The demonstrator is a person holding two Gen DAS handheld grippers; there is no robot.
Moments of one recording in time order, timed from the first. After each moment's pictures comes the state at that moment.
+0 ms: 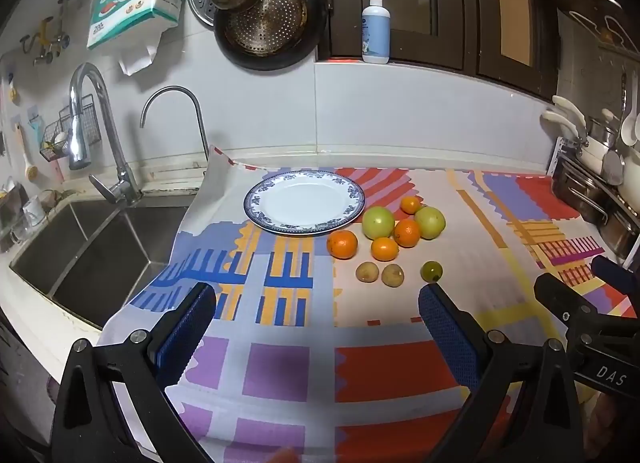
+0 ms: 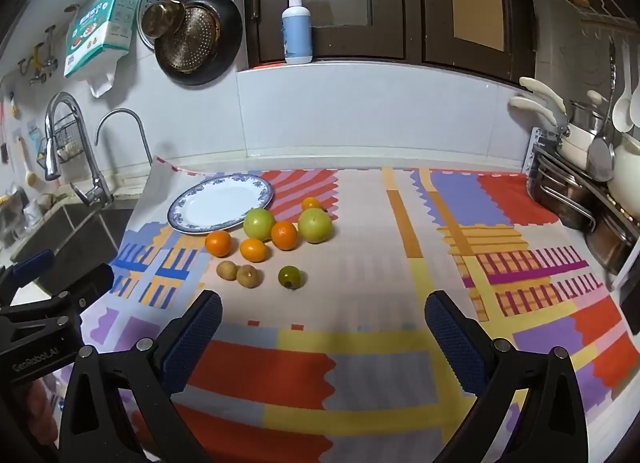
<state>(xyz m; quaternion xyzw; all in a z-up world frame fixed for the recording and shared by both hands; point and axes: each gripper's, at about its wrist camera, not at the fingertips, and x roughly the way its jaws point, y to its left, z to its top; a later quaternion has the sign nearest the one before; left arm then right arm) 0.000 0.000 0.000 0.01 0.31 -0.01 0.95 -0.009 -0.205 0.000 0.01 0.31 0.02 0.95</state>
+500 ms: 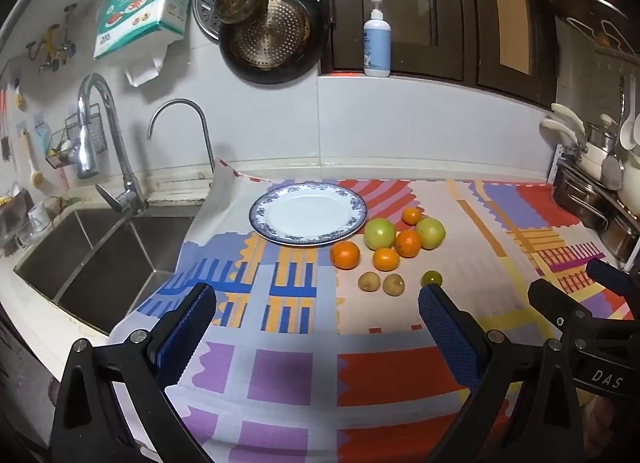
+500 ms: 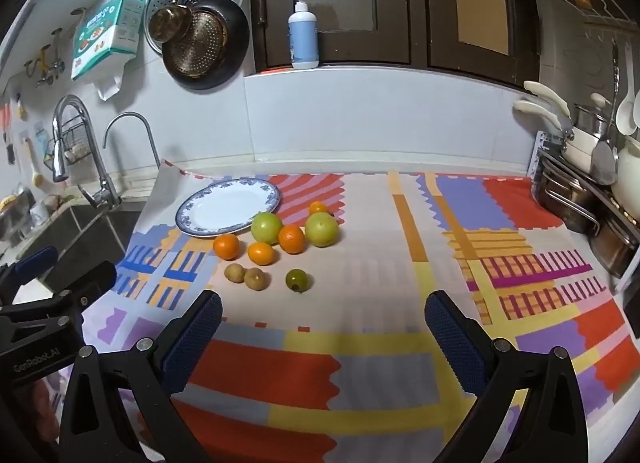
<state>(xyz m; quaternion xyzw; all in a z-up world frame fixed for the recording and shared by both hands) -0.007 0.002 0.006 0.02 0.28 0.00 0.96 -0.022 -0.208 0.006 0.01 0.30 0.03 0.95</state>
